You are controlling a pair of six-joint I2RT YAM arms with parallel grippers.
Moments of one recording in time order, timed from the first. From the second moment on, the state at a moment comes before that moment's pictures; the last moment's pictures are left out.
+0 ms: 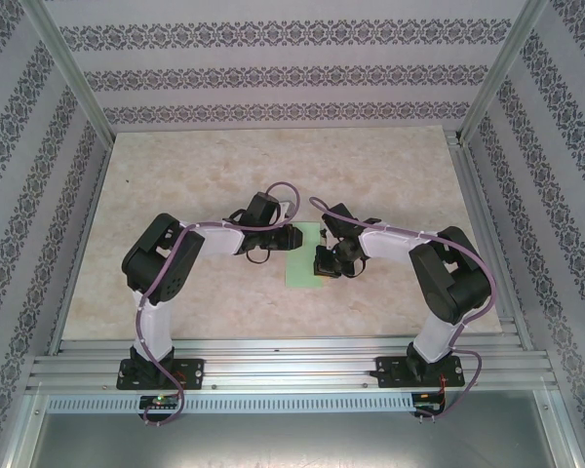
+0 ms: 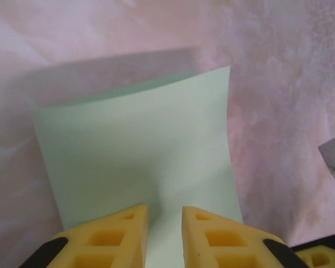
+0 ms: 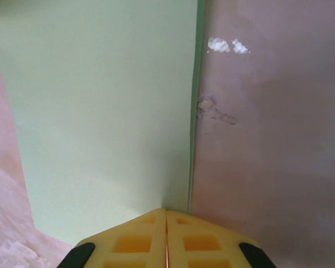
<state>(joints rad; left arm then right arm) -0.58 1.98 1.08 0.08 0.42 -0.55 0.54 1.74 0.93 -0.50 -0.36 0.55</state>
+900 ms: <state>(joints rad) -0.59 2.09 1.27 0.00 0.33 -0.46 0.54 1.75 0.94 -0.46 -0.30 0.55</state>
